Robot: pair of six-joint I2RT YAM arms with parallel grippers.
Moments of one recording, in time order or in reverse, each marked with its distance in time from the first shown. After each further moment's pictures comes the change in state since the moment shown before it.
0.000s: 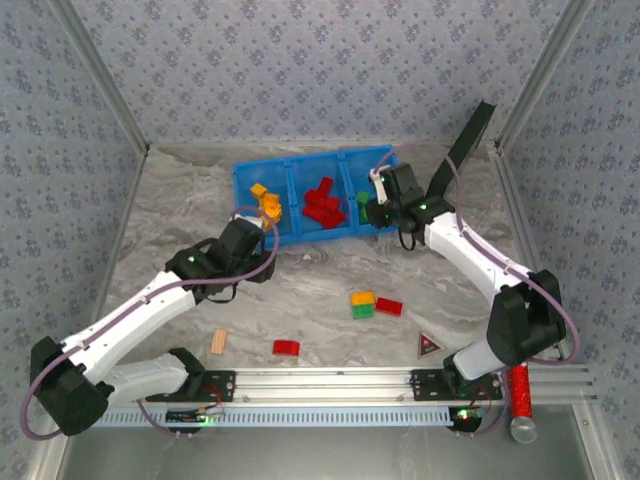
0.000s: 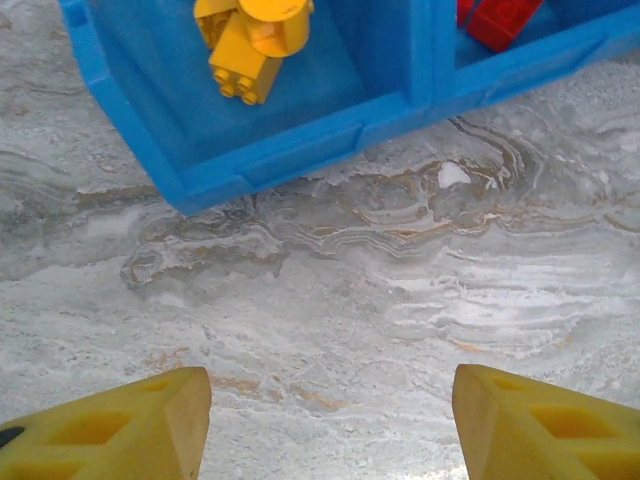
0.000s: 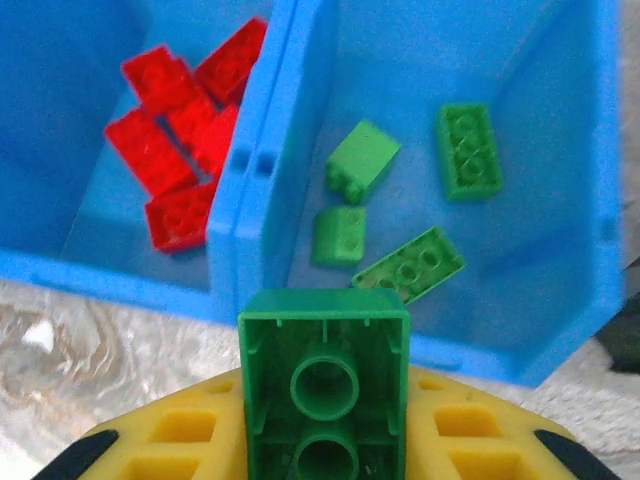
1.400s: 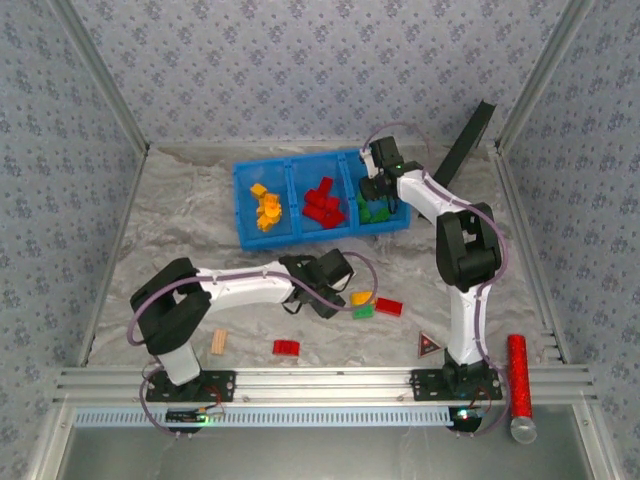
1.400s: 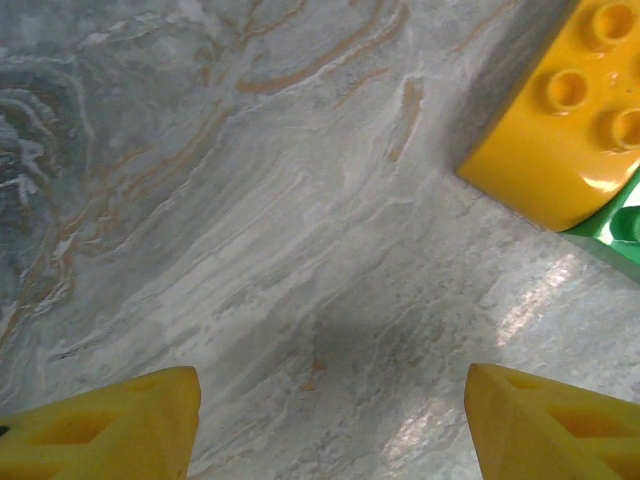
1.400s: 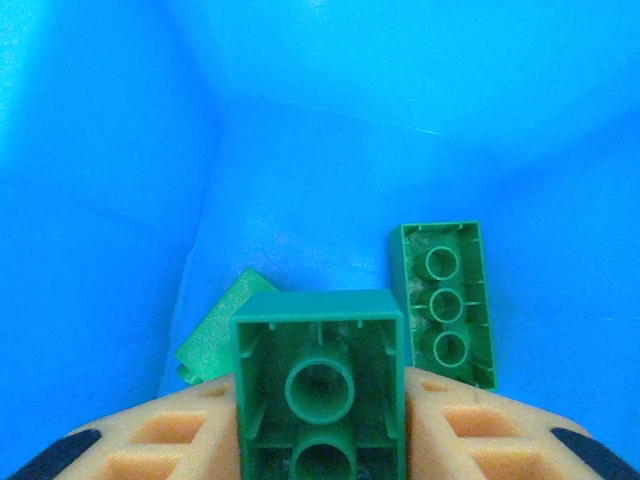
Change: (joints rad) left arm -0.328 0.642 0.156 0.243 0.116 0.308; right arm -0.111 0.570 0.417 0.005 -0.042 -0.111
